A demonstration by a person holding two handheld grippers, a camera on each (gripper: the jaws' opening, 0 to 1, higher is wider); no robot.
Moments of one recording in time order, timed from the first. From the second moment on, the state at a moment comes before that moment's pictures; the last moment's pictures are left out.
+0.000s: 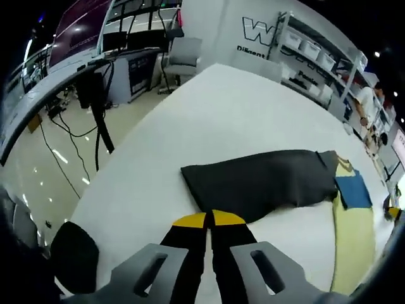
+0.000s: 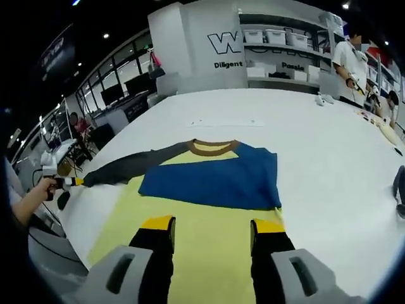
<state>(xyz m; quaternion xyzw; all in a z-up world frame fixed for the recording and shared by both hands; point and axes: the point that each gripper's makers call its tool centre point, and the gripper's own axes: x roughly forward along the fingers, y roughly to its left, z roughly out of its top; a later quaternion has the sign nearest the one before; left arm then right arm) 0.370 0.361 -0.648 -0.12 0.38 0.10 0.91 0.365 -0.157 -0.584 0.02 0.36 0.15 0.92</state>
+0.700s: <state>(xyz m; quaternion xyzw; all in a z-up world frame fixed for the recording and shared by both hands) 0.379 0.376 -0.632 -0.11 0.38 0.10 0.92 0.353 -0.141 -0.570 0.01 0.35 0.19 0.92</state>
